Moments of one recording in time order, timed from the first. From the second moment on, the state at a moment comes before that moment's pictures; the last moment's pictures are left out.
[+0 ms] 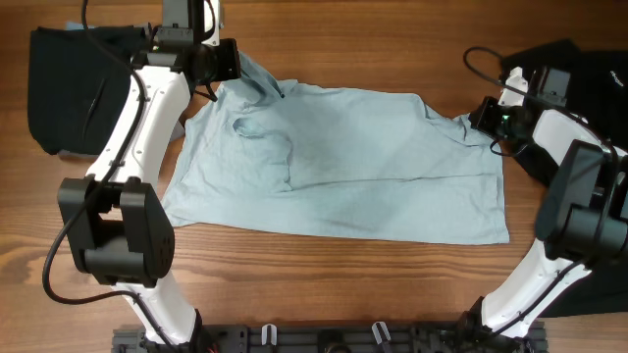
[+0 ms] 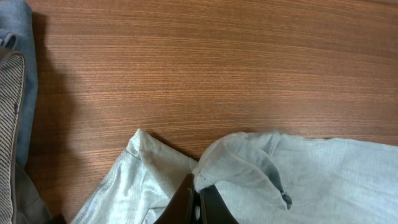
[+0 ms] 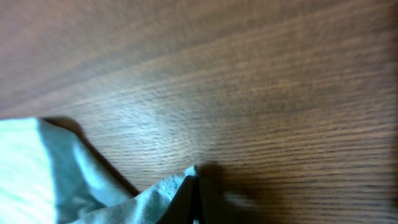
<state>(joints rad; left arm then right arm) -0.10 1.94 1.65 -0.64 0.12 -0.17 -0.31 2.03 1.25 -0.32 -0.43 0.08</state>
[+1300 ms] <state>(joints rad) -0.10 1.84 1.65 -0.88 0.00 -0.17 -0.39 1.69 1.25 -0.59 -0.26 0.39</state>
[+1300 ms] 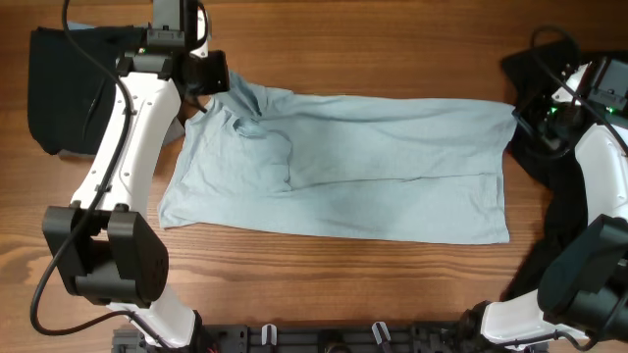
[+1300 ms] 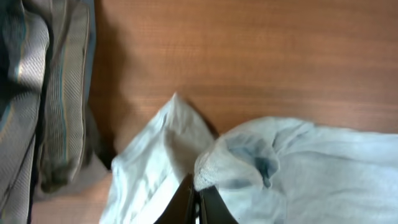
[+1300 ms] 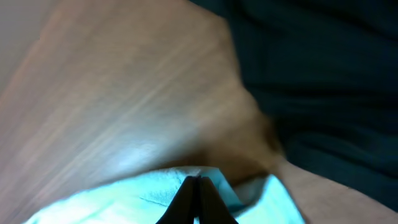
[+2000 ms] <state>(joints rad) 0.03 1.80 1.65 -1.09 0.05 -0.18 -0.42 1.69 1.25 -0.67 -0.25 0.23</state>
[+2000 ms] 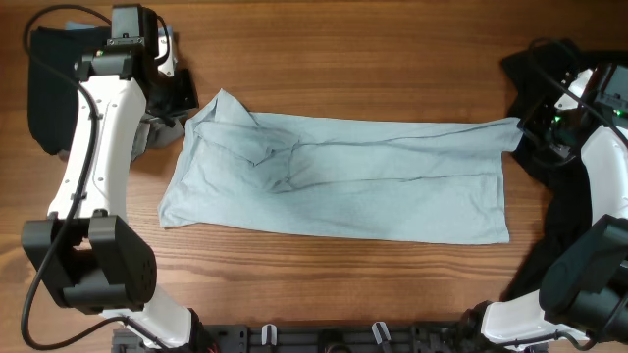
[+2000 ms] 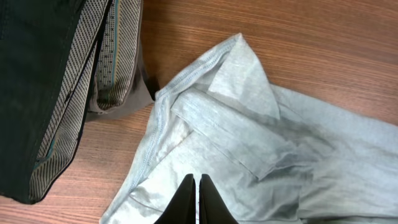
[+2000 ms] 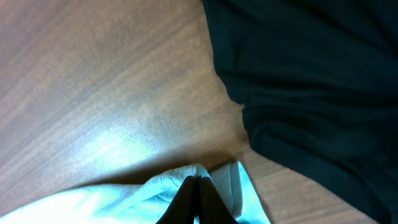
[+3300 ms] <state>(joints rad) 0.03 1.92 1.22 -0.51 0.13 -0.14 -0.42 1.69 1.25 -0.64 -0.26 0.20</state>
